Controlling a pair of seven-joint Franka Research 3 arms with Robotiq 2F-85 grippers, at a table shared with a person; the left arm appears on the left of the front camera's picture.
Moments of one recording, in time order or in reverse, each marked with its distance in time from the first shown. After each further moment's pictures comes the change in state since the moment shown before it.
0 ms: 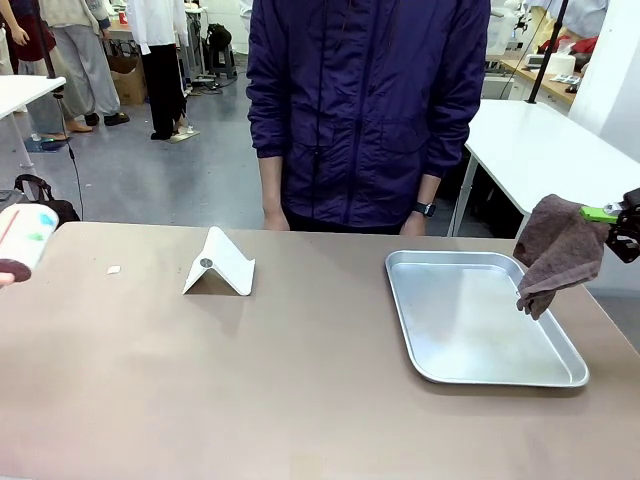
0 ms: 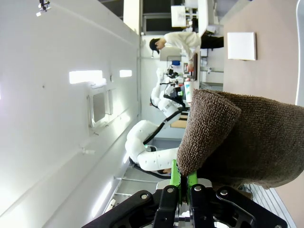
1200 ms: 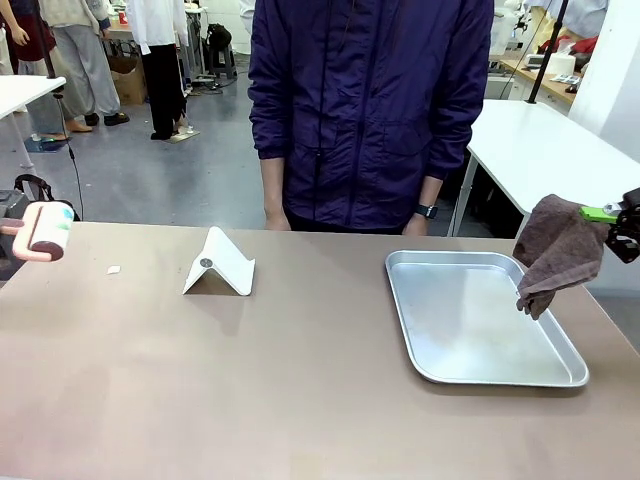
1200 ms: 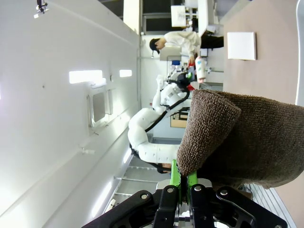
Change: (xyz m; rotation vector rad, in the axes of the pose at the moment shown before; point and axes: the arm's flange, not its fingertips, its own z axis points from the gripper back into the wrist) left arm 0.101 0.045 -0.015 0.144 -0.092 0.055; right arm 0.000 0.000 0.000 0.000 0.001 0.000
